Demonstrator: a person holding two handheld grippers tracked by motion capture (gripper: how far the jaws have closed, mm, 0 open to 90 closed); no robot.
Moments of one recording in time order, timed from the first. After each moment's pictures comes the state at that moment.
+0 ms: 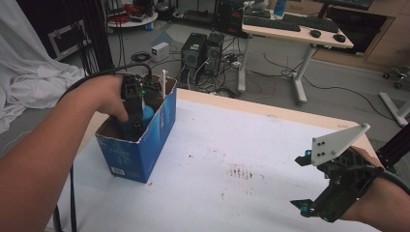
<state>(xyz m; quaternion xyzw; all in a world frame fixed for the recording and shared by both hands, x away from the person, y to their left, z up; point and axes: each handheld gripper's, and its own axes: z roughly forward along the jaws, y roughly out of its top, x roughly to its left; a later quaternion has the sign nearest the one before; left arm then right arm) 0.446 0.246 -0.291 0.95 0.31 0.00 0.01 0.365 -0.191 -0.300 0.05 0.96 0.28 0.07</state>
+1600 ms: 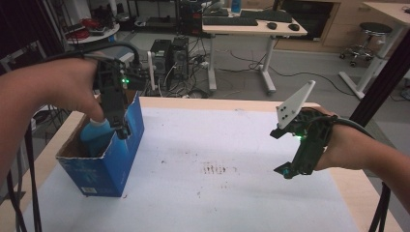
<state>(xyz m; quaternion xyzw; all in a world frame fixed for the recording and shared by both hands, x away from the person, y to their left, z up) 0.405 0.145 -0.195 0.98 0.18 0.04 0.00 0.405 -0.217 -0.278 0.04 0.97 0.24 0.04</state>
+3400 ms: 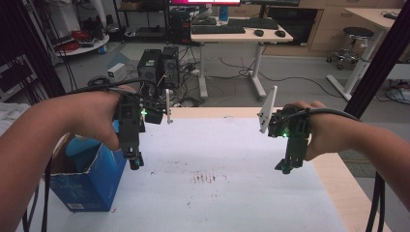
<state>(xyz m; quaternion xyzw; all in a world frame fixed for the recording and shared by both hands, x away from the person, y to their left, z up) 0.409 0.097 -0.228 1.00 0.10 0.00 0.00 0.436 -0.219 -0.277 0.03 0.99 0.08 0.05</state>
